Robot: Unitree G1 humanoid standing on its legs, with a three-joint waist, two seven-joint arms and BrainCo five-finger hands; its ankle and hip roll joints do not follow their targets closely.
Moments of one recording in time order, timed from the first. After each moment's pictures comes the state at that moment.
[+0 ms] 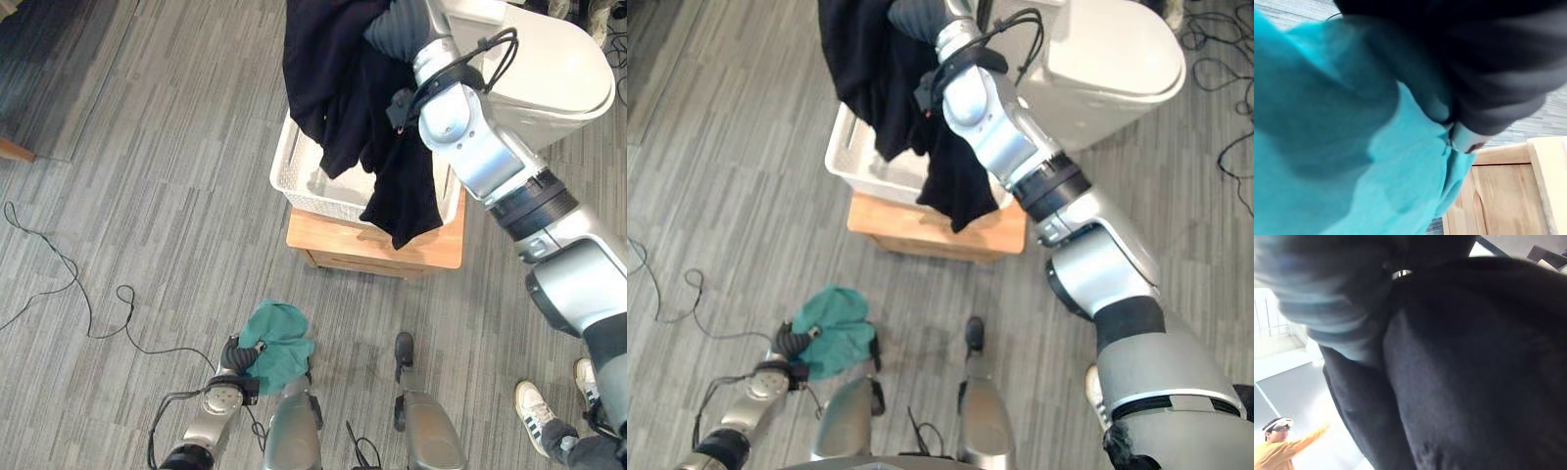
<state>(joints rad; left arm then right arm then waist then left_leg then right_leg) -0.06 0.40 -0.30 0.70 -0.27 -0.16 0.16 -1.40 -0.46 0.65 0.54 -0.11 -0.07 -0.37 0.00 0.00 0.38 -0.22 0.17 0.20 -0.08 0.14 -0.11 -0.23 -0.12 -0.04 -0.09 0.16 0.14</state>
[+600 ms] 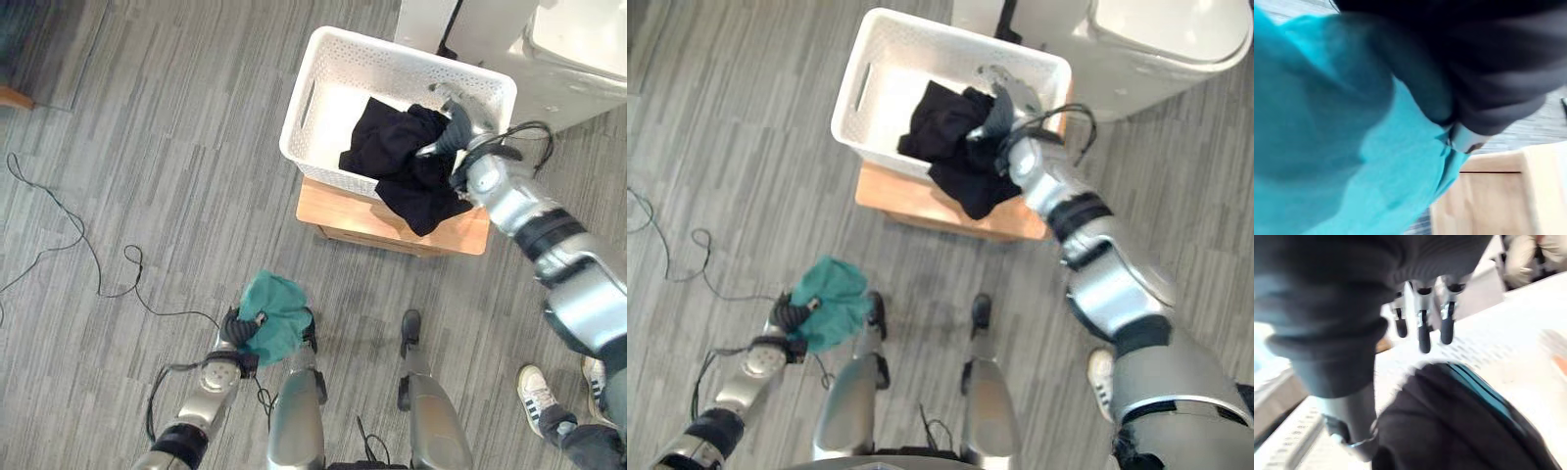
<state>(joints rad) -0.09 0.46 -0.28 0.48 -0.27 -0.17 0.16 -1.14 -0.66 0.70 0.67 -0.24 0.00 -0.28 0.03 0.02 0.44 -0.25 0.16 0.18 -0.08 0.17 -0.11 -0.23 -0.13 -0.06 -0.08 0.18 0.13</state>
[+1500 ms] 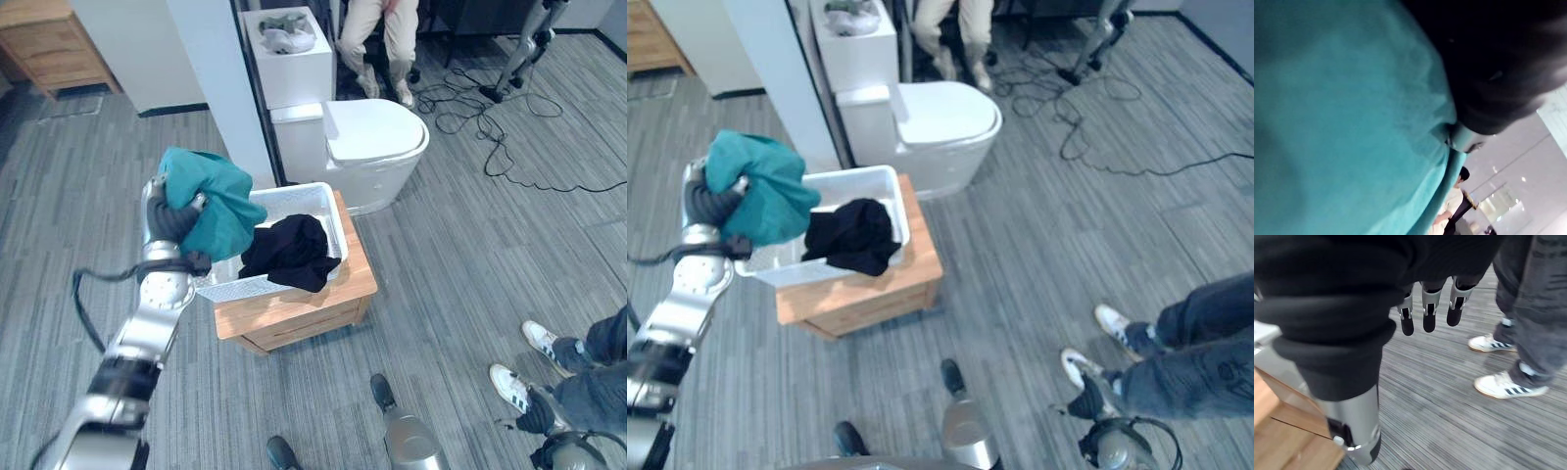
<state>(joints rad) -0.43 0.72 -0.14 0.33 -0.02 -0.13 0.35 0.29 -0.56 0.17 0.46 -0.40 -0.05 -0.18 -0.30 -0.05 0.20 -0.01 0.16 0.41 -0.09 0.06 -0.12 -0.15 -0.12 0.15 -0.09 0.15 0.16</state>
